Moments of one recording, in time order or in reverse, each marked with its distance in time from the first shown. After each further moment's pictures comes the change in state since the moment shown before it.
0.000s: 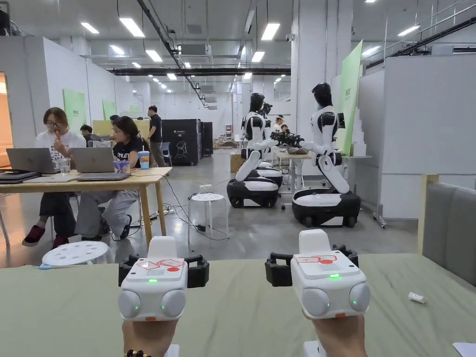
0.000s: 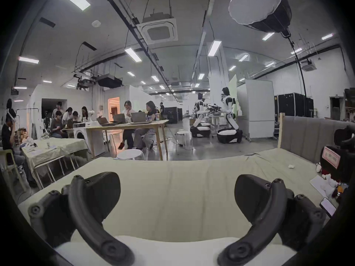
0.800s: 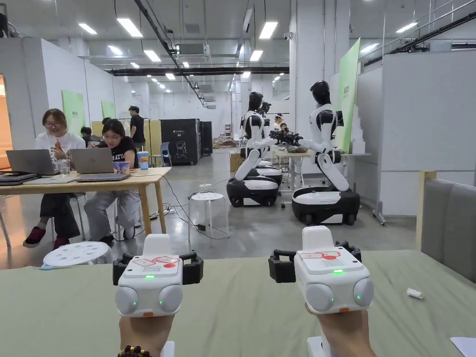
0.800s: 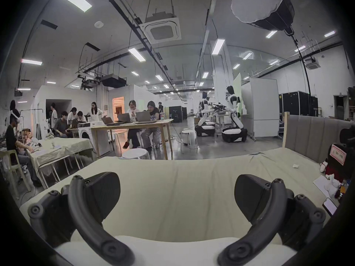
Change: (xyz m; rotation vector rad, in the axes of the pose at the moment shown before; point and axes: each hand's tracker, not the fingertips) left arm -0.001 0.007 0.012 -0.011 0.042 -0.005; right arm 0.011 0.004 0.009 0.000 0.000 -0.015
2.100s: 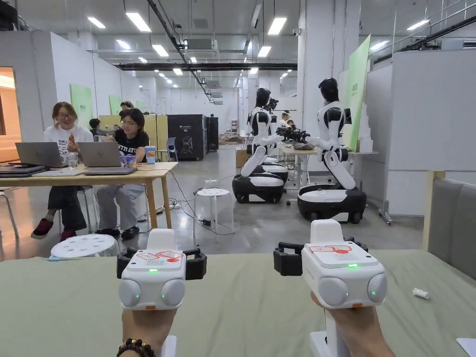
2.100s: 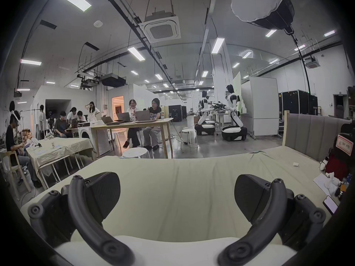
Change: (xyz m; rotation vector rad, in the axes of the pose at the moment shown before) left arm -0.008 0.001 0.005 -0.008 -0.003 -0.005; right arm 0.002 0.005 -0.003 0.015 0.067 -0.040
